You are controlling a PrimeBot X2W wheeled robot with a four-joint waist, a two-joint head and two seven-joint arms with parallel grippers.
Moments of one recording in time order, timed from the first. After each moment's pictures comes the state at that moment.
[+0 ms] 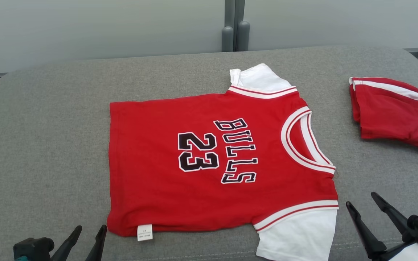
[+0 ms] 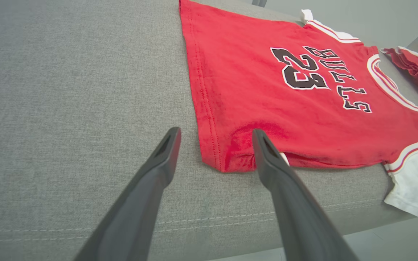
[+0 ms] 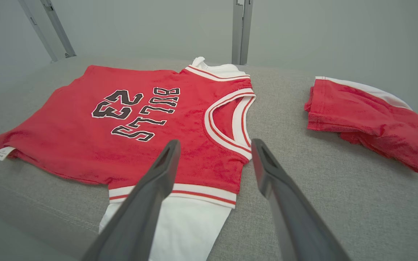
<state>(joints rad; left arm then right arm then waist) 0.05 0.57 -0.65 0.09 -1.01 0.12 -0.26 0.26 -0.62 0.44 -0.16 0.56 -0.12 -0.24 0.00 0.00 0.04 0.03</state>
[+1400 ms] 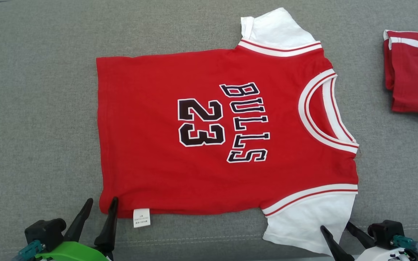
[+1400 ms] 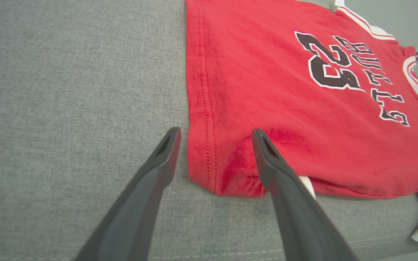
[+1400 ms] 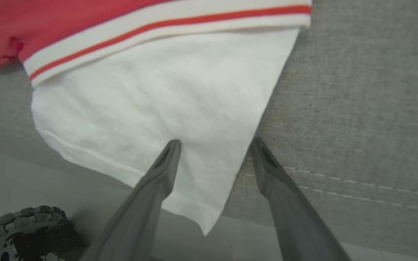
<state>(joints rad) 0.03 0.40 -0.50 0.08 -0.85 0.11 -0.26 0.15 -0.41 0.55 0.23 0.56 -0.04 -0.14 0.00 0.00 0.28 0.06</state>
